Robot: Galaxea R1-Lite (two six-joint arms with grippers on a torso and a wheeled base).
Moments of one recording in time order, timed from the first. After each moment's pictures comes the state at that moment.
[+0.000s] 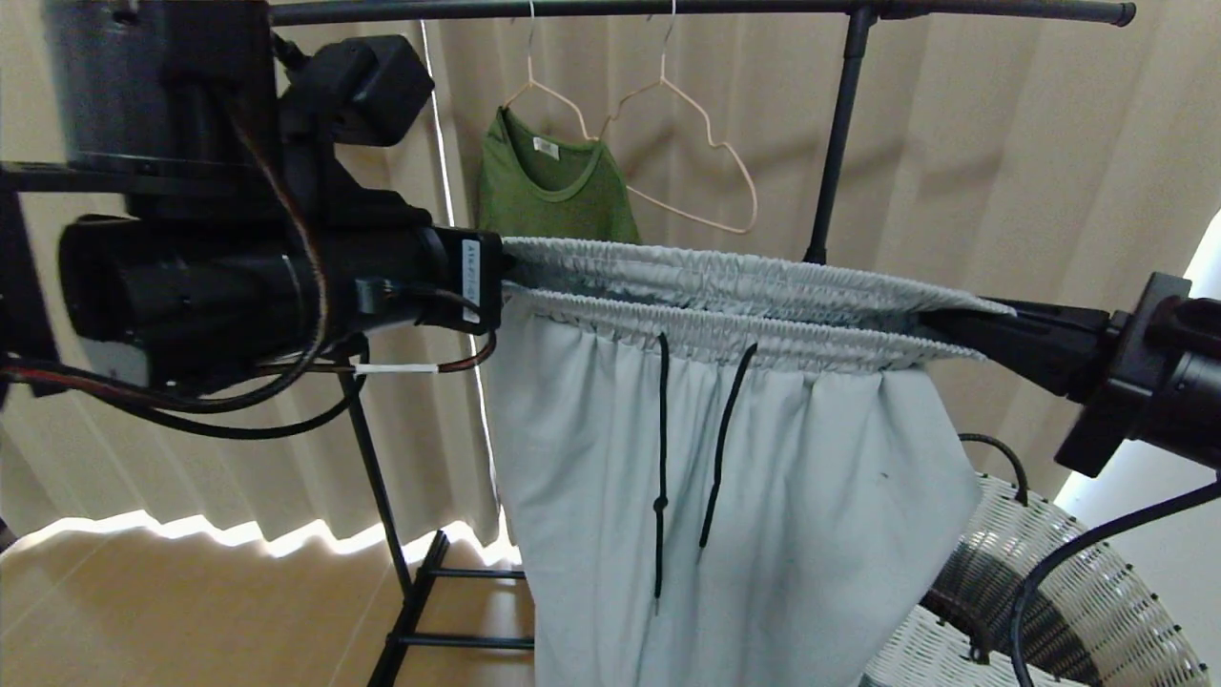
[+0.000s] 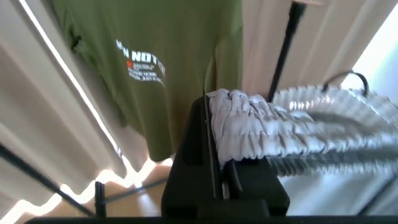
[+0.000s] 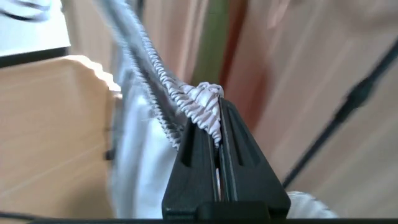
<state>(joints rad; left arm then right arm) -0.62 1.53 -1.23 -0.06 0.18 -0.02 0.43 1.23 -0.71 -0.49 0.21 -0.12</state>
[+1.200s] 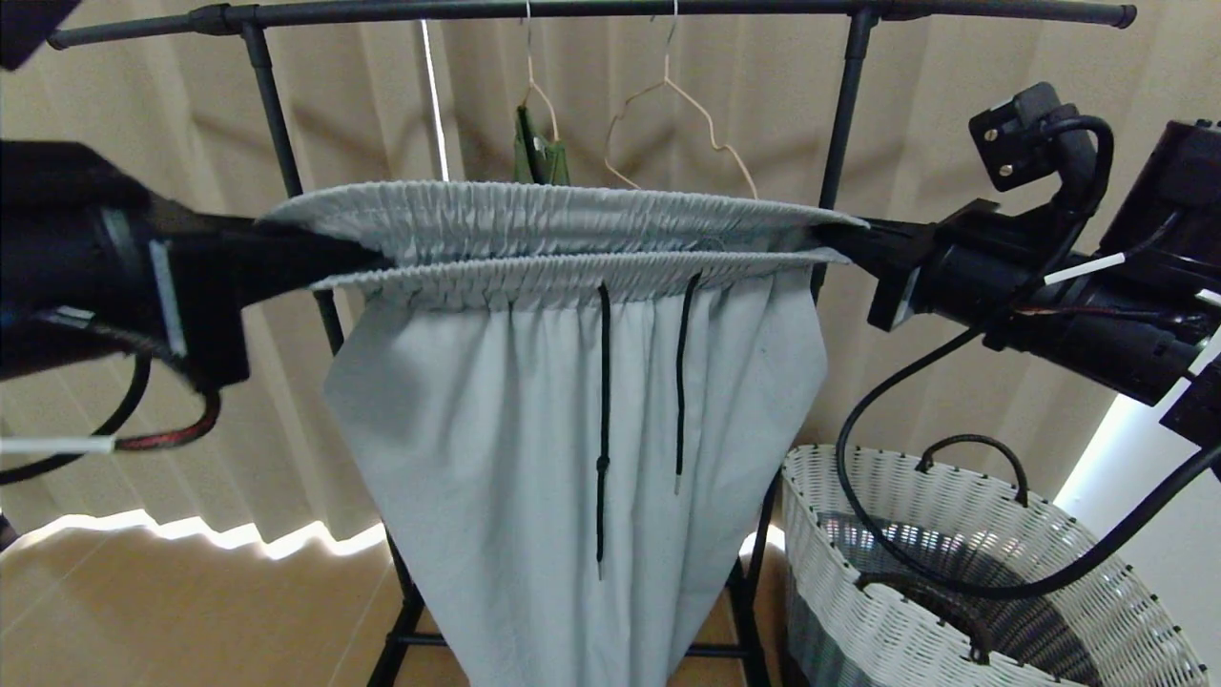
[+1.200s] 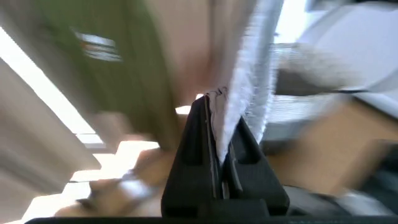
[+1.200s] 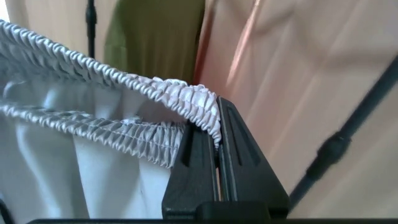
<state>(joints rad) -0.57 1.24 -1.16 0.08 0.06 0.16 0.35 1.61 -0.97 -0.69 0.20 -0.12</state>
